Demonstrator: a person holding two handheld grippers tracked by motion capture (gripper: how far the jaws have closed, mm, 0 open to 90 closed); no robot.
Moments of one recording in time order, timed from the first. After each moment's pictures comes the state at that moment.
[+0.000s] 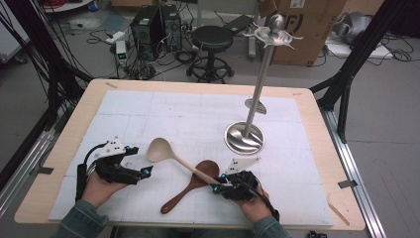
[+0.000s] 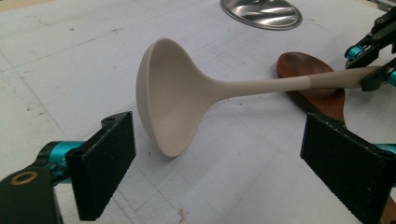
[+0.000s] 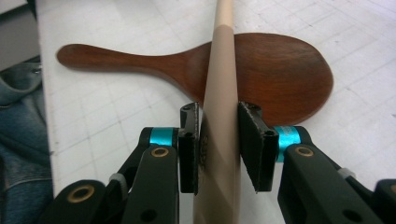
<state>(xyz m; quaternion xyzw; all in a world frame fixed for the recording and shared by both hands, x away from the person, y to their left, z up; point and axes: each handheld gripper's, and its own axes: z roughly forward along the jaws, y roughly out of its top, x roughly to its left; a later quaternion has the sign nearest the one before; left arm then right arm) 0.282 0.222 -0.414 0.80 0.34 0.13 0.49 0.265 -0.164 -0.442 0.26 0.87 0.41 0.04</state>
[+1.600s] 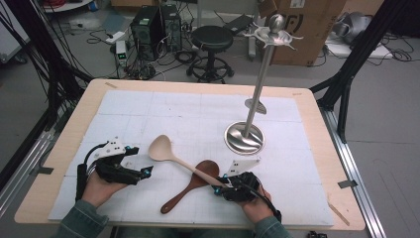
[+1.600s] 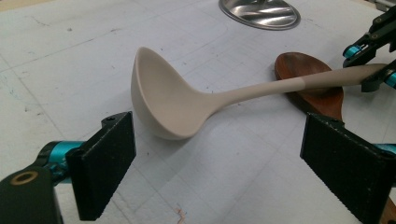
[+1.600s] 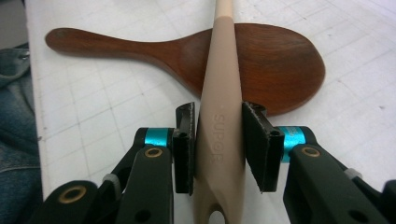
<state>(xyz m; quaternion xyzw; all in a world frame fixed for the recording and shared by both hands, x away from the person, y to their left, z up) 0.282 0.222 -0.414 0.80 0.33 0.13 0.49 0.262 -0.167 -0.442 0.25 0.88 0.40 0.05</state>
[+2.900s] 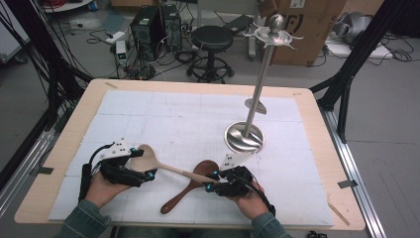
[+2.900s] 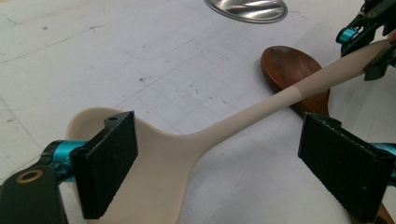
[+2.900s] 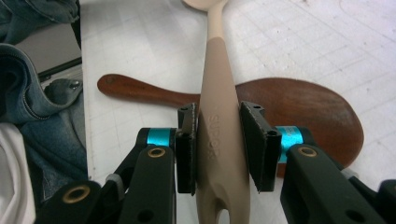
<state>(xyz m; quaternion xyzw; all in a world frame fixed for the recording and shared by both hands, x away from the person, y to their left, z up) 0.281 0.211 -0.415 0.81 0.32 0.12 0.48 0.271 -0.148 -0.423 0.22 0.87 0.45 0.01</state>
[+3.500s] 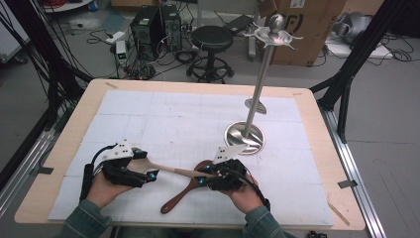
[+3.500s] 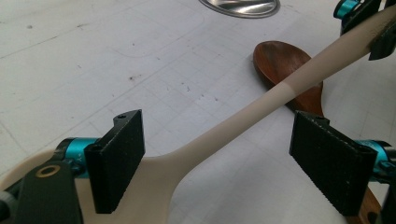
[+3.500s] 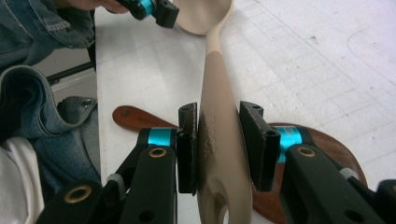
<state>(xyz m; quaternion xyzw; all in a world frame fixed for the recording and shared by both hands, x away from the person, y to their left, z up) 0.280 0.206 -0.416 0.82 0.30 0.11 0.48 0.278 -0.129 -0.400 0.20 0.87 0.45 0.00</state>
